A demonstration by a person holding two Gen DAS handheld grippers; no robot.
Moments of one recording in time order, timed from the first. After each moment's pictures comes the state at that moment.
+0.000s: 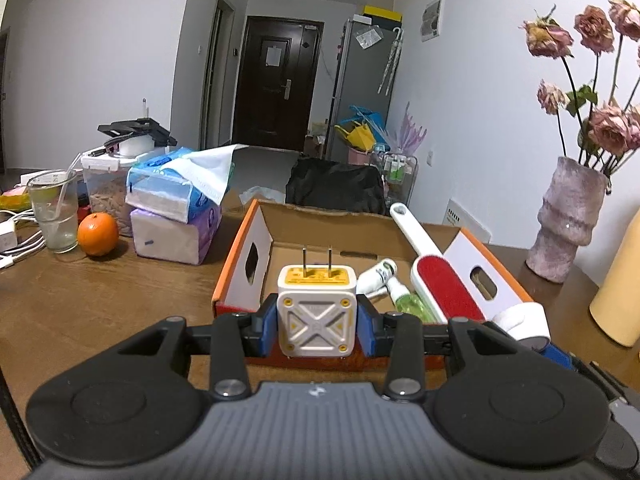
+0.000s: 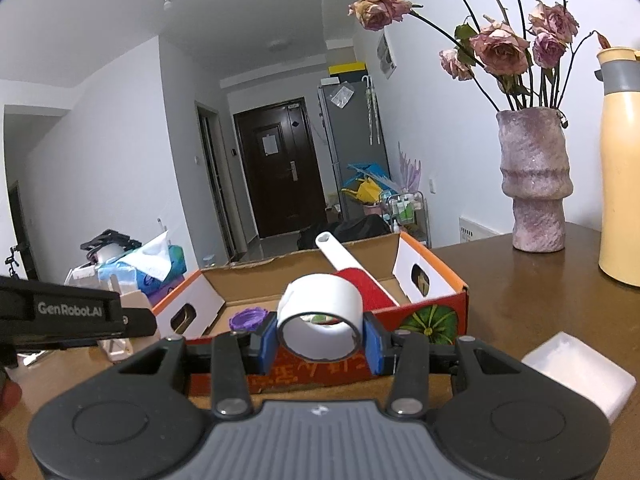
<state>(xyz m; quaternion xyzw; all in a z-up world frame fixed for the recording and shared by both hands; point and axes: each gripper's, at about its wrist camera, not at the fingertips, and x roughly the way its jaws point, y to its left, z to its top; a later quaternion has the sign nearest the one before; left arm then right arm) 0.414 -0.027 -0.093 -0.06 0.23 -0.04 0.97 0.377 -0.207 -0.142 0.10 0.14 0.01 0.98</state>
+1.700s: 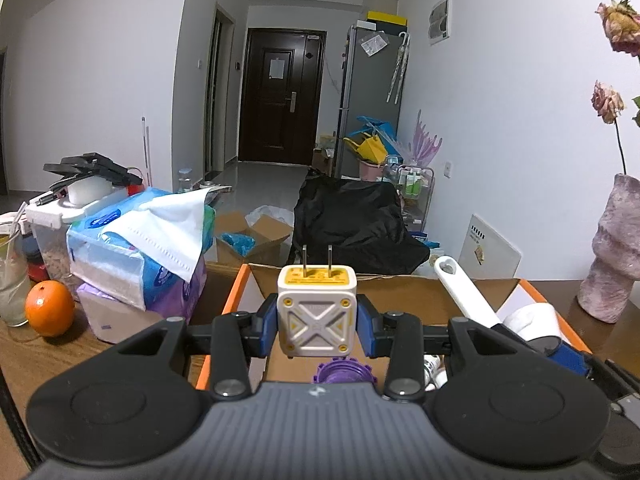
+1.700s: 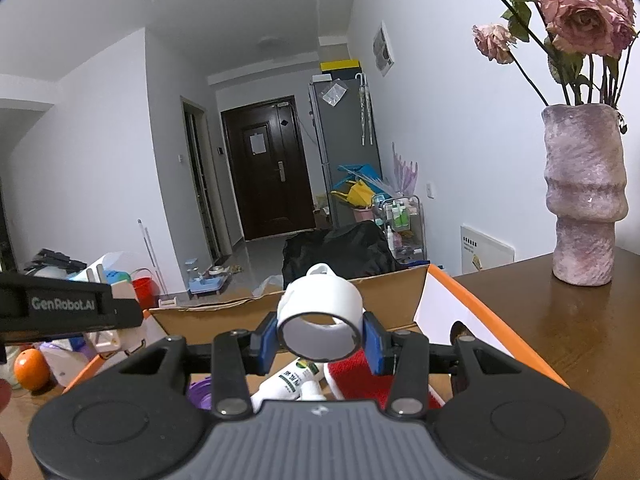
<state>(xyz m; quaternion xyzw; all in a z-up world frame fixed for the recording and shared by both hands) 0.551 -0.032 -0.098 -0.04 0.22 -0.02 0.98 0.524 -0.203 -0.145 0.09 0.15 -0.01 0.98</state>
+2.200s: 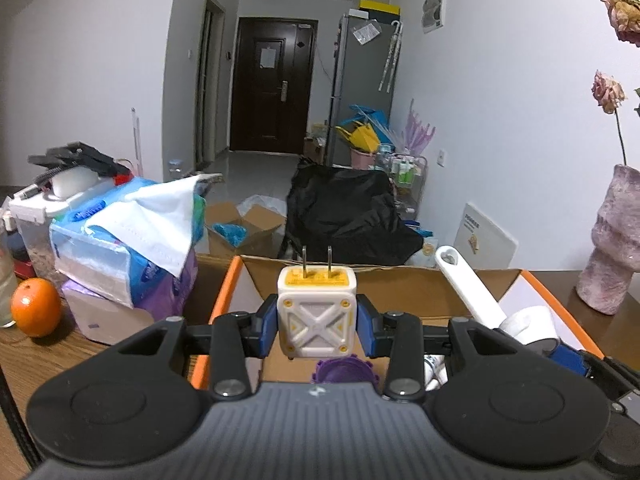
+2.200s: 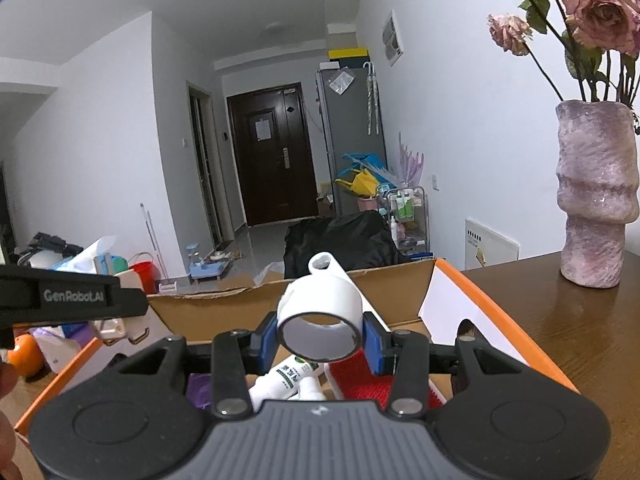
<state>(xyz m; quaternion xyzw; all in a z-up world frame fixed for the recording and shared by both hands) 0.561 -0.030 -0.103 -0.04 0.23 -0.04 0.97 0.535 -0.204 -0.149 0.08 0.17 0.00 0.98</state>
